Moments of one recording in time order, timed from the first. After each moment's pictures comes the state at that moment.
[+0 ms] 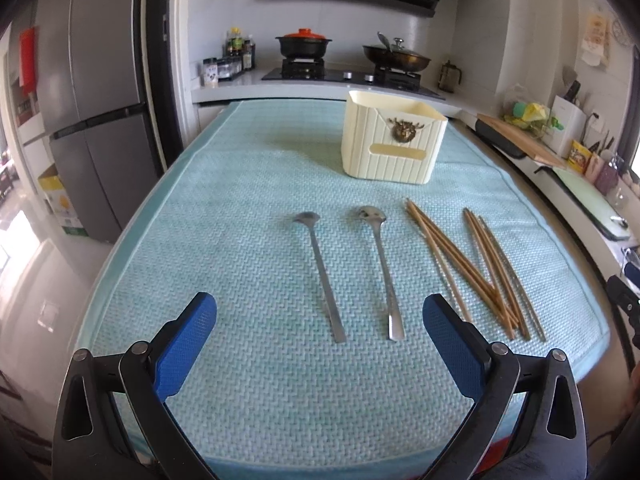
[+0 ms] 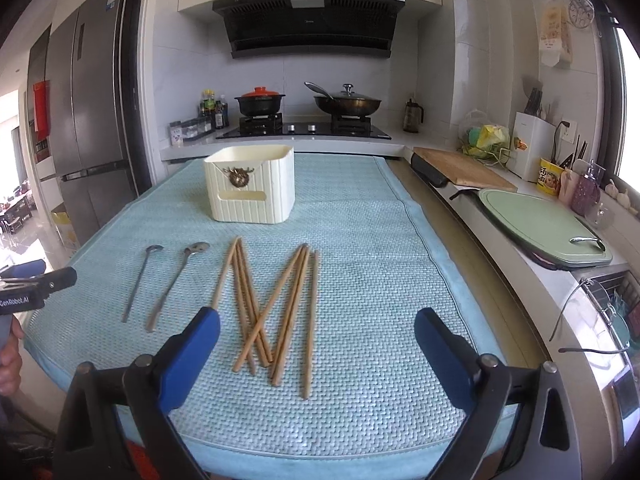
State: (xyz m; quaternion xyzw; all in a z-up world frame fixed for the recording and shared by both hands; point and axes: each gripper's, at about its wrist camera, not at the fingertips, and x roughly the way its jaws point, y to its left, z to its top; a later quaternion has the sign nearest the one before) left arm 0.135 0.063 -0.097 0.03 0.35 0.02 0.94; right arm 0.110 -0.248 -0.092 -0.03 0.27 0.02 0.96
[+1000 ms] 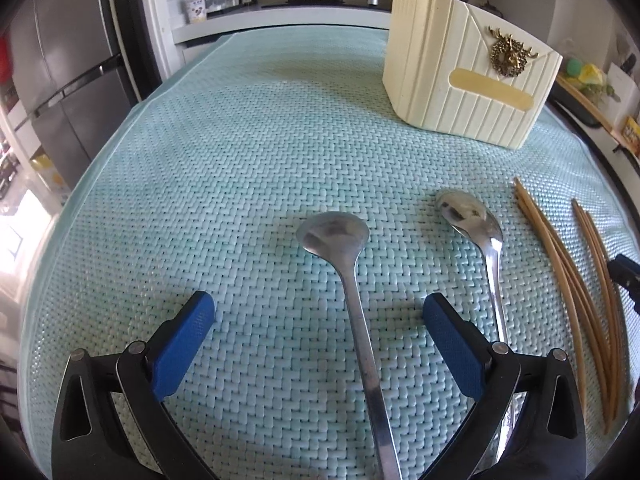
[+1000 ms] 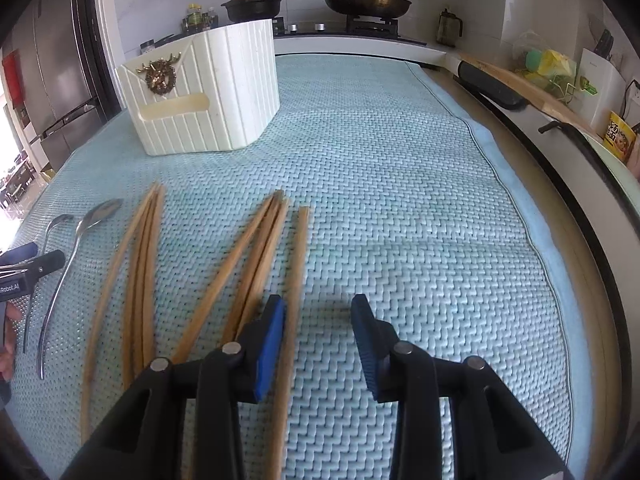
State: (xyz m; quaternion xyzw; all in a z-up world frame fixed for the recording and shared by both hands) left arm 0.282 0.067 -0.189 0.02 0.46 0.04 0.89; right arm 0.299 -0.254 -0.186 -0.03 0.42 0.05 0.90
